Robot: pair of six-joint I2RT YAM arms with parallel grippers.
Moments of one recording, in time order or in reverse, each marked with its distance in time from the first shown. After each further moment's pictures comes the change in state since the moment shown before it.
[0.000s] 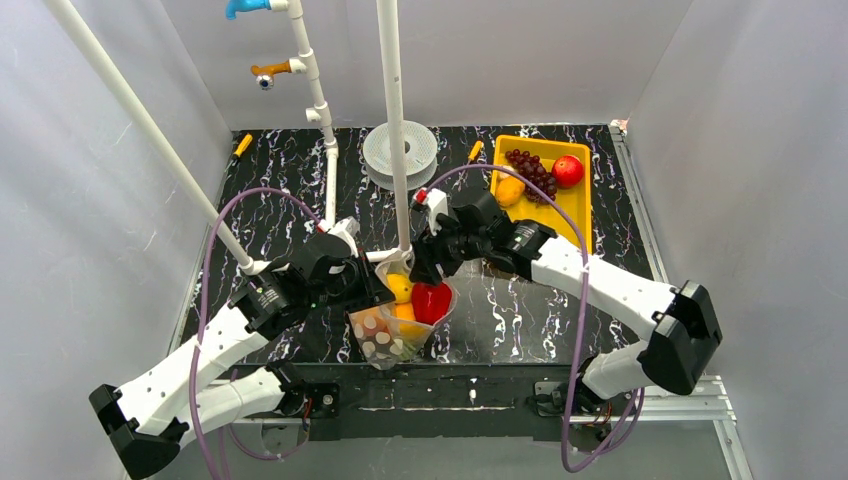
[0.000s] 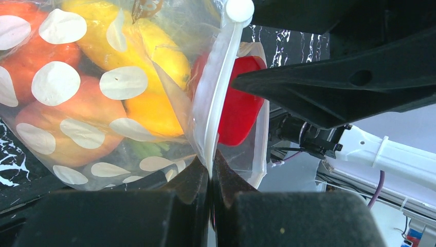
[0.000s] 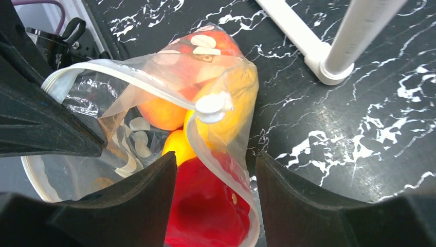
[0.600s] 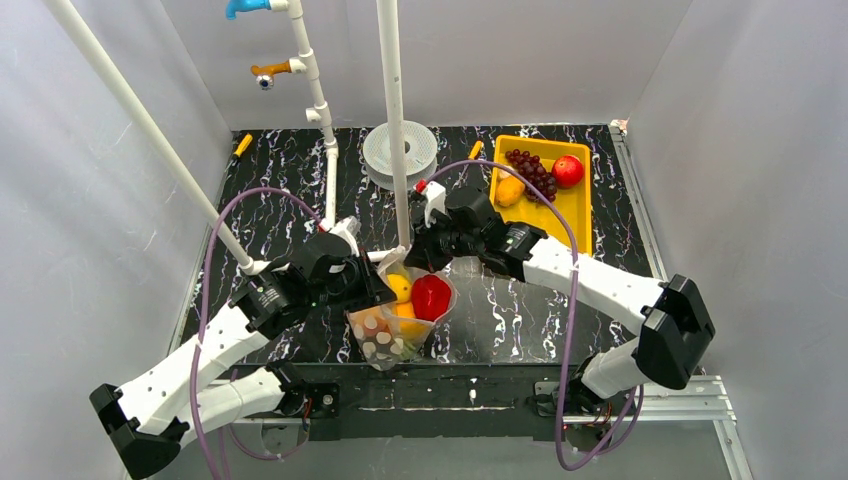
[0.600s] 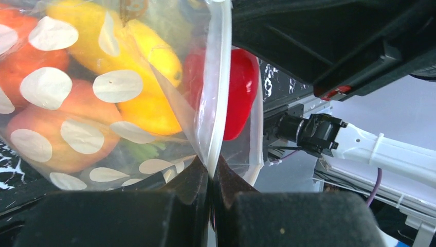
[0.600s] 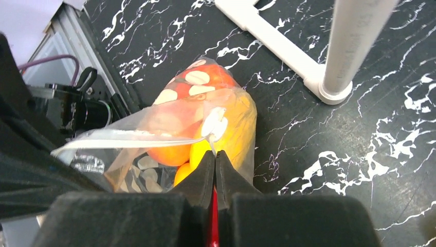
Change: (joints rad) left arm 0.000 0.000 0.000 0.000 0.010 0.000; right arm 0.013 0.061 -0.005 0.156 0.034 0.140
